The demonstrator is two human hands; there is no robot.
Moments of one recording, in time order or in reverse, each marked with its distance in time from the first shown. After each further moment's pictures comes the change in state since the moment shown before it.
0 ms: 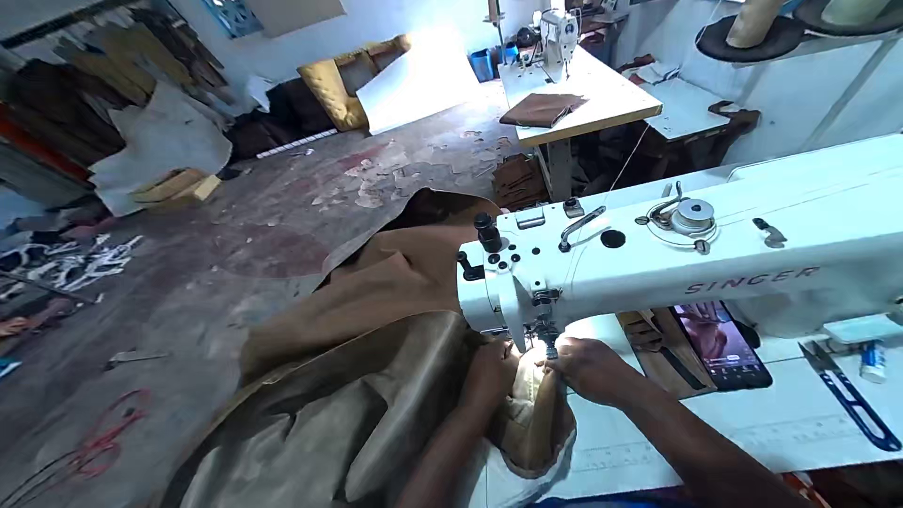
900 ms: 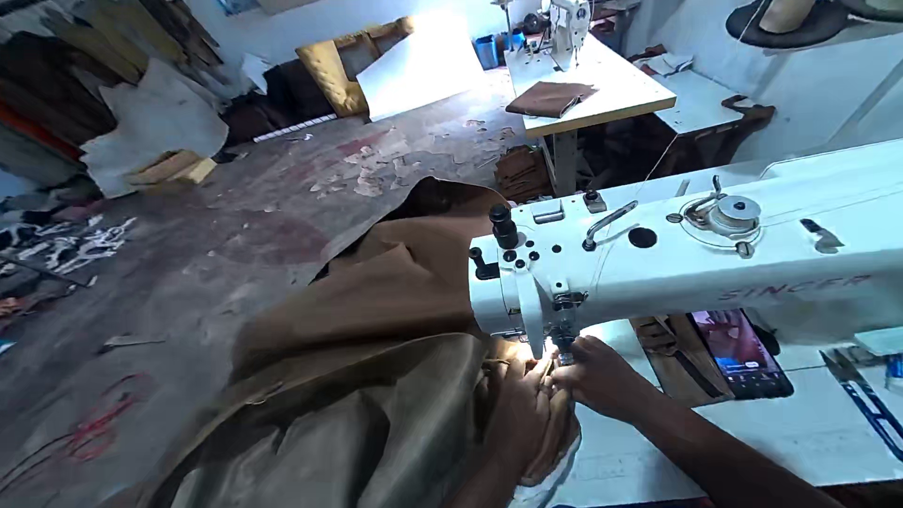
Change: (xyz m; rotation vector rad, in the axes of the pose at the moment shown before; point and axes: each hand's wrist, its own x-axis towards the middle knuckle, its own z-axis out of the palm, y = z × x) left_hand -0.024 -0.022 0.053 0.062 0.168 0.336; right_hand -0.001 -0.009 0.003 -0.131 0.033 -0.067
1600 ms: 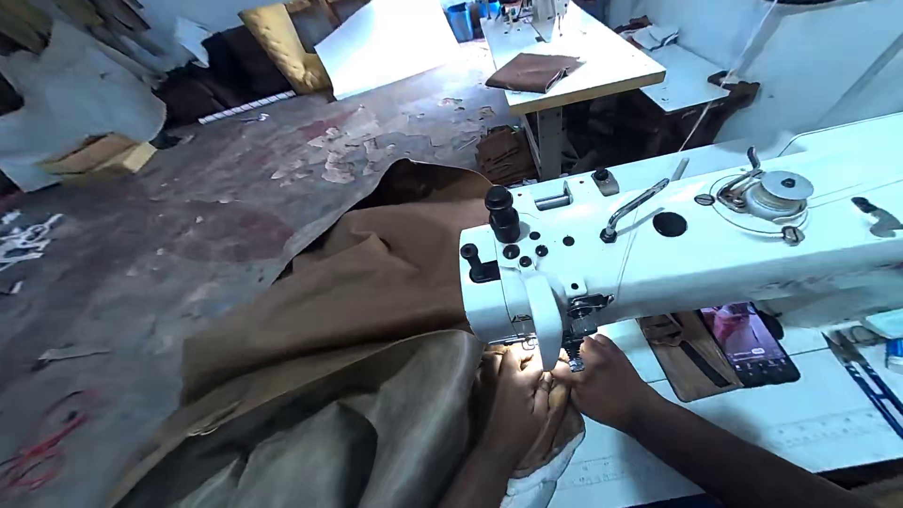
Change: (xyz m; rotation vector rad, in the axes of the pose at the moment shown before) left_hand 0.015 -0.029 0.018 -0.079 0.231 0.288; right_hand 0.001 -0.014 0.023 -0.315 0.278 0.091
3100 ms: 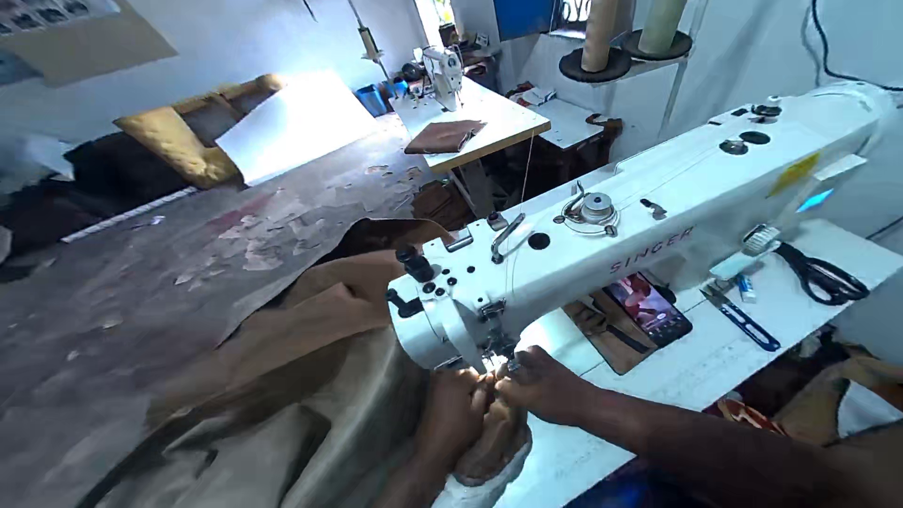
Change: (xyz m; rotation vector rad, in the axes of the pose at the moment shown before) left_hand 0.041 0.000 -0.061 0.225 -0.441 -0.026; right_hand -0.001 -0.014 -0.009 0.204 -0.069 0.015
